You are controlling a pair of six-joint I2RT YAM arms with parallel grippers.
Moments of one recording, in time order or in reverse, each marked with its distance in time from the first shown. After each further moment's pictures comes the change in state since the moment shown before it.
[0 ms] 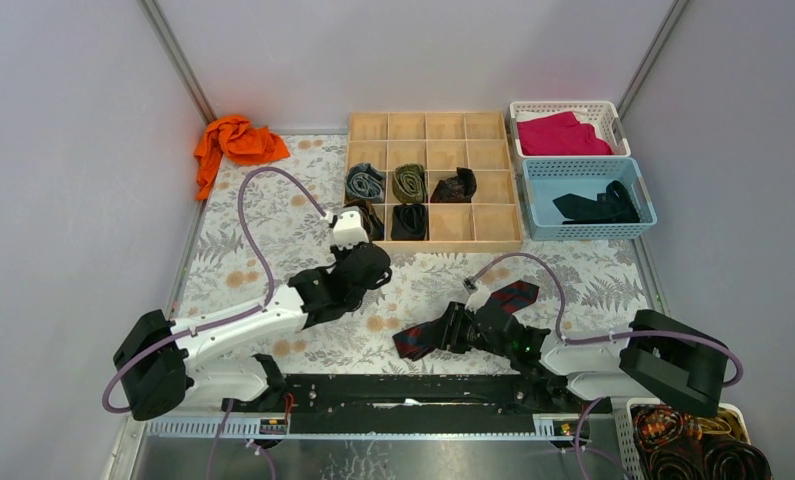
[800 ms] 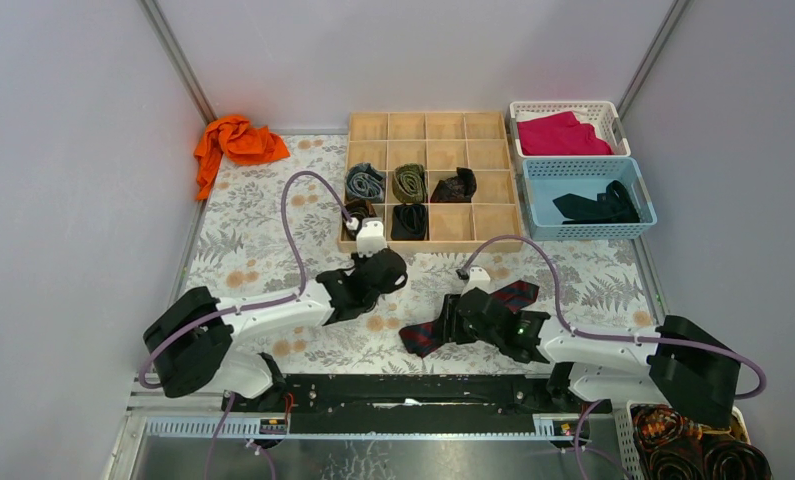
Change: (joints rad) left arm 0.000 0.187 -0.021 0.122 0.127 0.015; right arm -0.001 -0.117 0.231 -0.656 0.196 -0.249
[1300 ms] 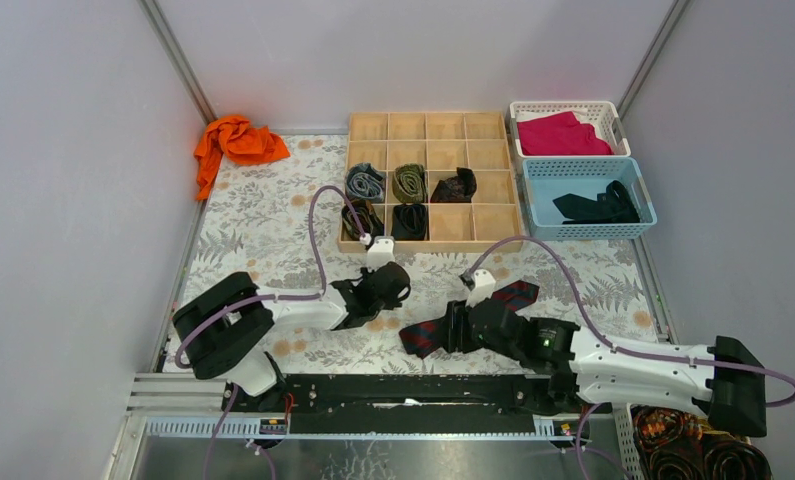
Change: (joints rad) left arm 0.000 0.151 -0.105 0.166 0.150 0.021; right arm 0.109 -0.238 0.070 -0.216 0.056 -0.037
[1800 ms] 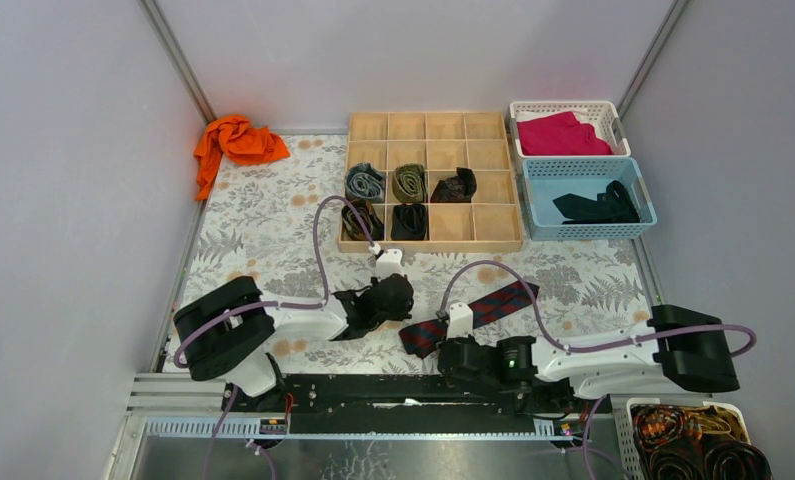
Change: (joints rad) left arm -0.066 0.014 -0.048 0.144 0.085 -0.029; right arm 0.317 0.241 0.009 -0.046 0.130 0.147
